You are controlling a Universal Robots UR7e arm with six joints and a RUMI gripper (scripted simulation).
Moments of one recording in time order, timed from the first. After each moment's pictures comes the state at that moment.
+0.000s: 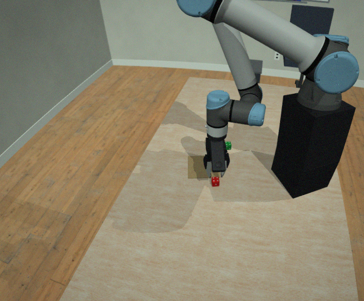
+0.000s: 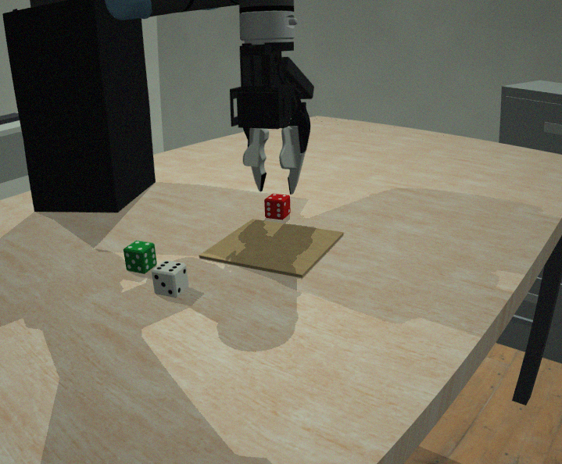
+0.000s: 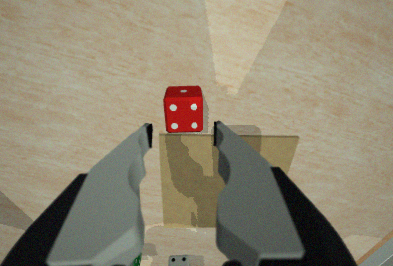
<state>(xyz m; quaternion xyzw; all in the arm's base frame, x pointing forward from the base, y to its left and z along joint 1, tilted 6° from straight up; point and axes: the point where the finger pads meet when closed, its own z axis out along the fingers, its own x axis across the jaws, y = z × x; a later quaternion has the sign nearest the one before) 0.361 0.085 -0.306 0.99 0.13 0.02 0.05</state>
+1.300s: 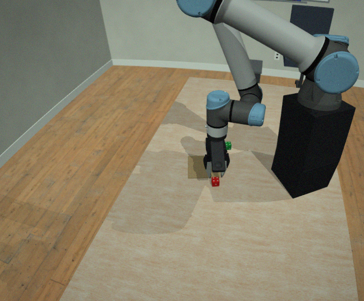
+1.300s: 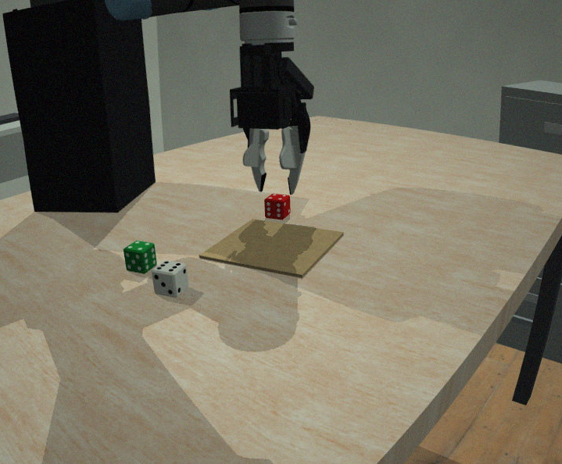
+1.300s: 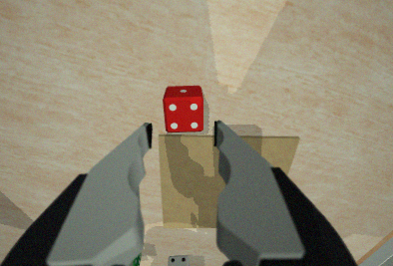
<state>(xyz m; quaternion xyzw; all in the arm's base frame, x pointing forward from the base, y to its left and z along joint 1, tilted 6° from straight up) 0.361 0.085 -0.306 0.99 0.13 0.02 0.05</state>
